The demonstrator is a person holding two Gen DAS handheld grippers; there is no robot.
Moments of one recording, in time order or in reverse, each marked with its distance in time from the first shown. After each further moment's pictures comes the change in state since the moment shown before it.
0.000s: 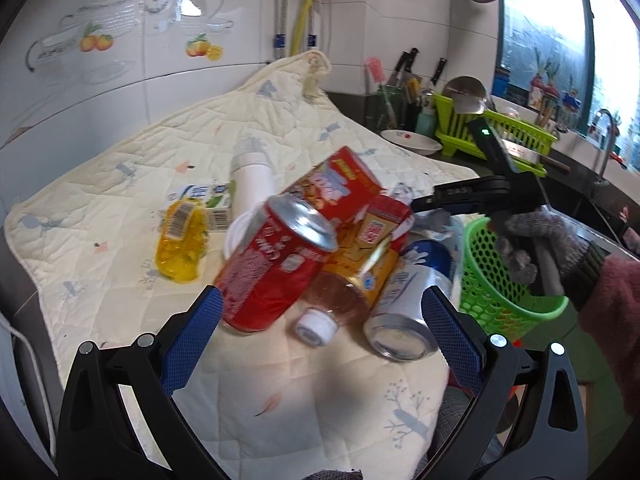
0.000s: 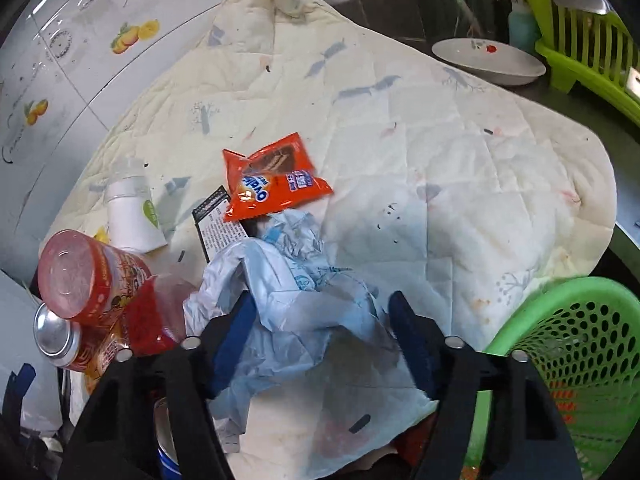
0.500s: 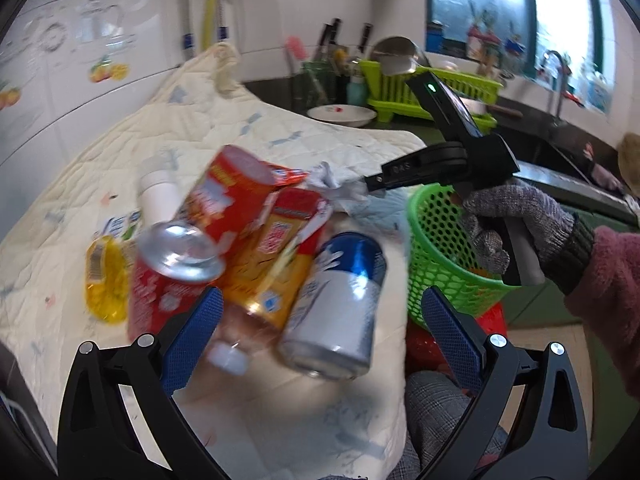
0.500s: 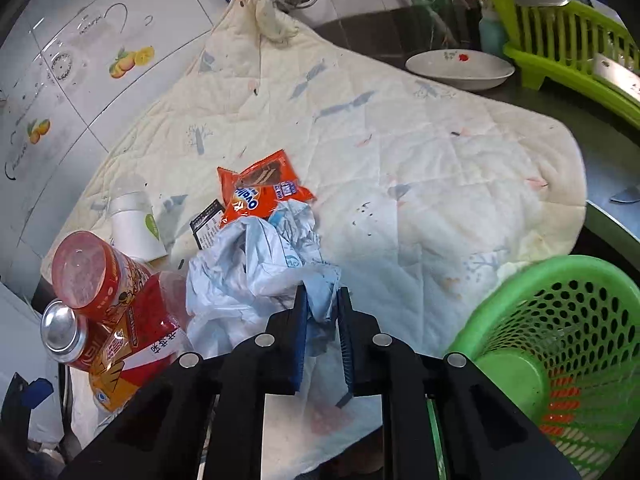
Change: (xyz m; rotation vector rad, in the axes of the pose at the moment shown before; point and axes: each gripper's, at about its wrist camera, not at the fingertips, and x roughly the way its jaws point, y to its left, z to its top) left arm 0.036 -0.061 0.011 0.215 0.076 -0.154; right arm -0.028 -0.007 -0.019 0.036 -0.085 -0.037
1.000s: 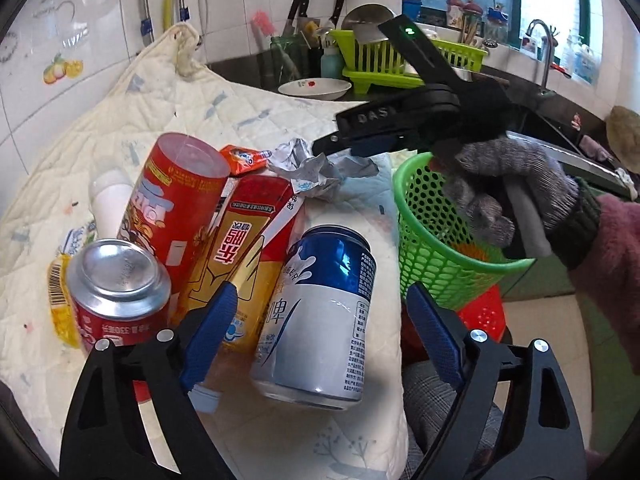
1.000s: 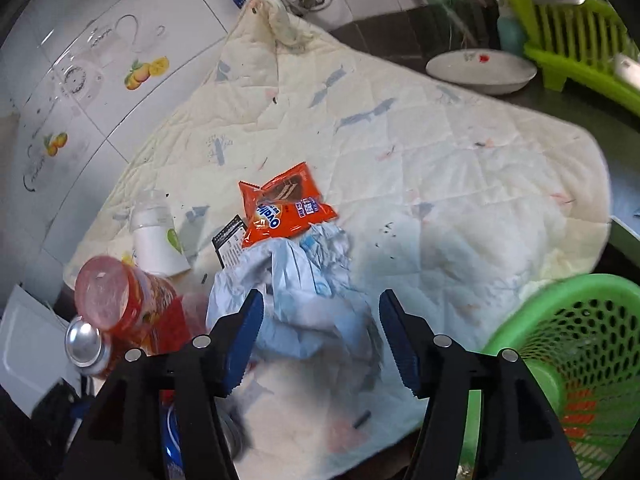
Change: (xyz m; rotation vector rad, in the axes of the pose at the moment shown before) left arm 0.041 -0.001 0.010 0.049 0.097 -0.050; right arm 0.011 -0.002 0.021 0.017 0.013 0.108
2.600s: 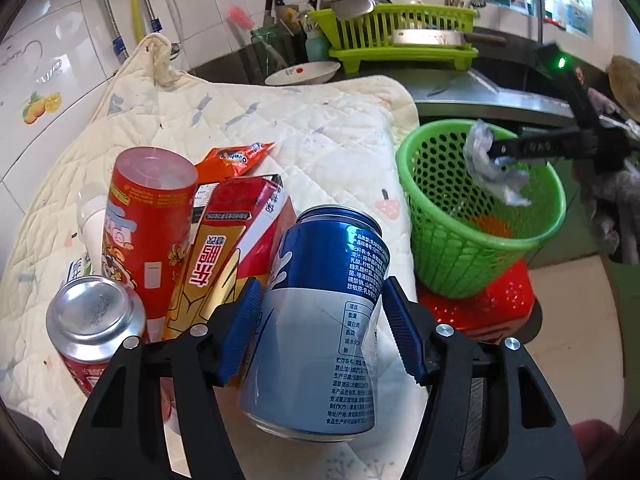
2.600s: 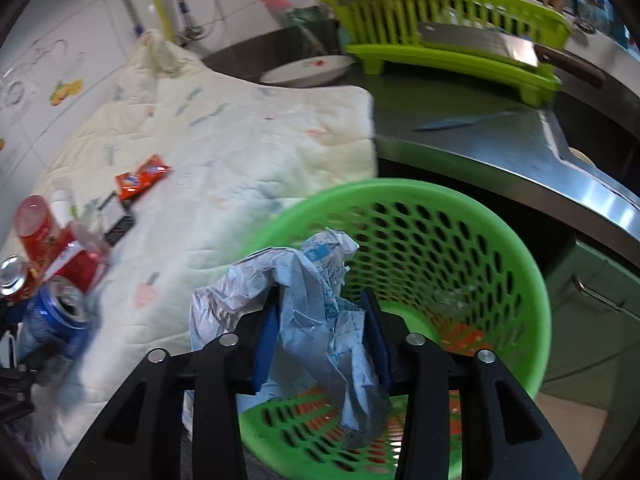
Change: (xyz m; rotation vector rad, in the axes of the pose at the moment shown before) left arm 0.020 -0.013 0.012 0.130 0.047 0.056; right arm -0.107 -0.104 -0.110 0.112 -0.105 -0.400
